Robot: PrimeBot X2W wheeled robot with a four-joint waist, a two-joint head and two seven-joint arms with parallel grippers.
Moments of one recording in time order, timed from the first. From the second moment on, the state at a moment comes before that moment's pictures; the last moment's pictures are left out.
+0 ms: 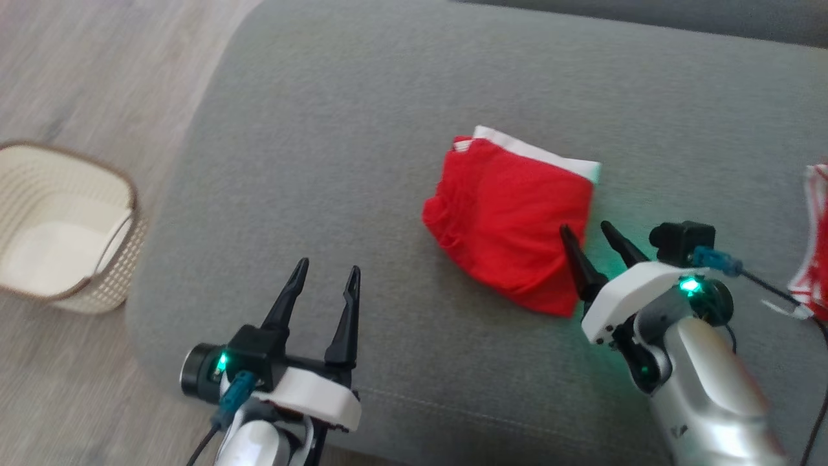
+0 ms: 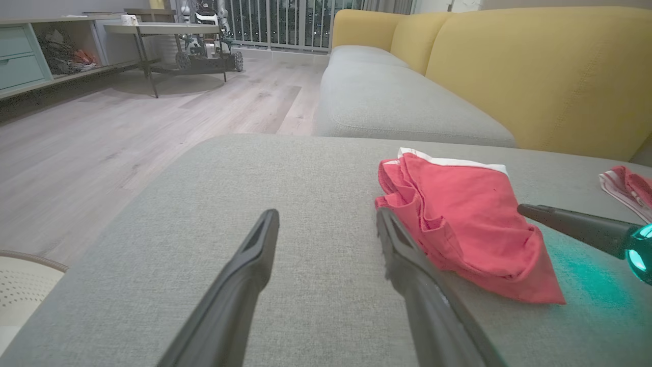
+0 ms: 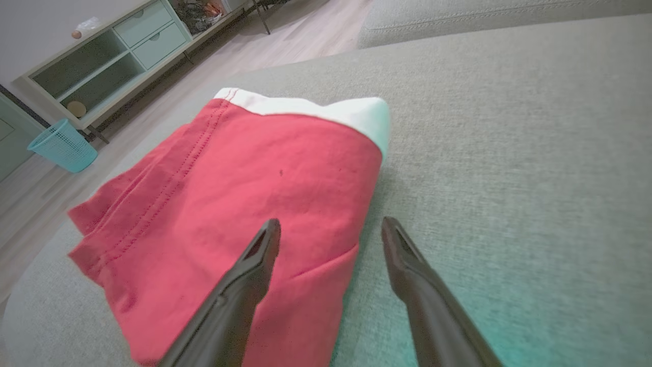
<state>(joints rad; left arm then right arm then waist) -0.05 0.05 -0.39 0.13 -0.15 0.06 -0.25 -0.40 -0.06 0.12 0.66 0.35 0.13 -0.08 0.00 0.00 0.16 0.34</state>
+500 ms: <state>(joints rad) -0.07 0.05 -0.41 0.13 -0.16 0.08 -0.25 -0.50 -0.06 0.19 0.85 0.33 0.13 -0.10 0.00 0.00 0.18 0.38</state>
